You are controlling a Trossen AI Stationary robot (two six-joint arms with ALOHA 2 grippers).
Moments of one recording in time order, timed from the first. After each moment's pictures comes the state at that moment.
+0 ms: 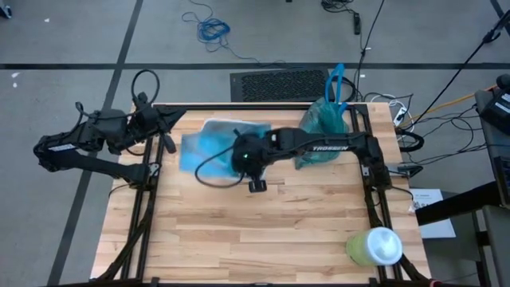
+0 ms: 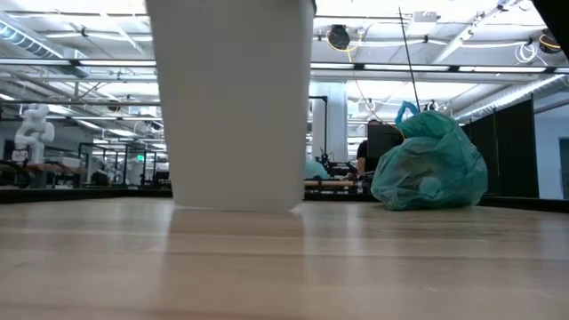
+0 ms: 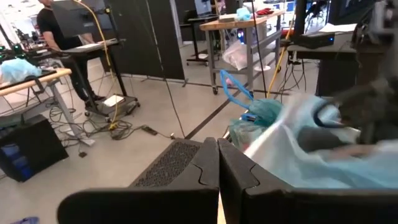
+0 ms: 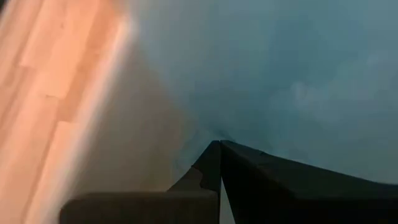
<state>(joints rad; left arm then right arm) -0.02 0.73 1.13 -0.54 -0.59 0.06 0.01 2.06 2.14 -1.06 0.01 -0.18</state>
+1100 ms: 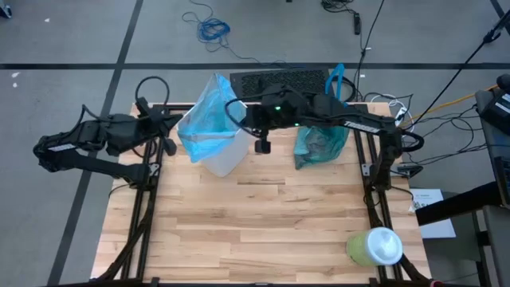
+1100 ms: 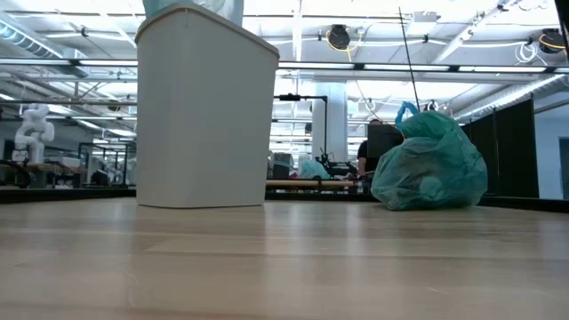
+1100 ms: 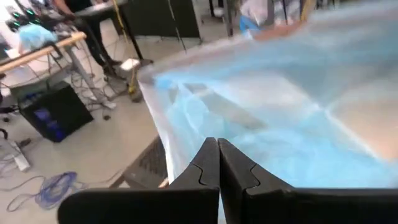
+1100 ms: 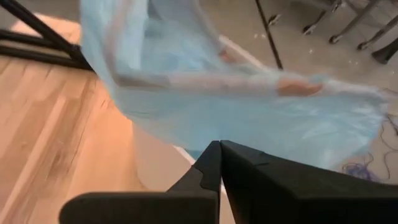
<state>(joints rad) -0.01 0.73 1.13 -0.78 -0.65 -0.02 -0.13 1.85 2.14 -0.84 0.06 -0.28</state>
